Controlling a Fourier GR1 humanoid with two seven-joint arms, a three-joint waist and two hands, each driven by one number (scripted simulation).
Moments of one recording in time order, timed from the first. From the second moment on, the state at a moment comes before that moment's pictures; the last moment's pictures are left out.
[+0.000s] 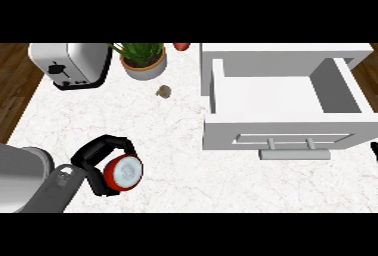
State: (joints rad) left arm -0.42 0.32 -0.19 -0.59 -0.15 -0.60 -0.76; right arm 0.30 -0.05 -0.25 -2.16 -0.12 0.21 0.07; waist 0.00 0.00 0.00
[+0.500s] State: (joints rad) left arm -0.41 0.21 0.13 -0.64 0.12 -0.21 -0.60; right arm 0.33 -0.02 -0.26 -2.18 -0.12 0.20 0.07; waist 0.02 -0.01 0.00
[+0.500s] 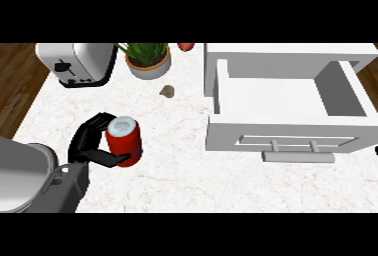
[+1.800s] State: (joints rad) left arm -0.66 0.01 -0.14 -1.37 0.00 0.30 0.20; right arm 0.32 -0.02 -0.28 -2.20 -0.12 0.21 0.08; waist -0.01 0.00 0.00
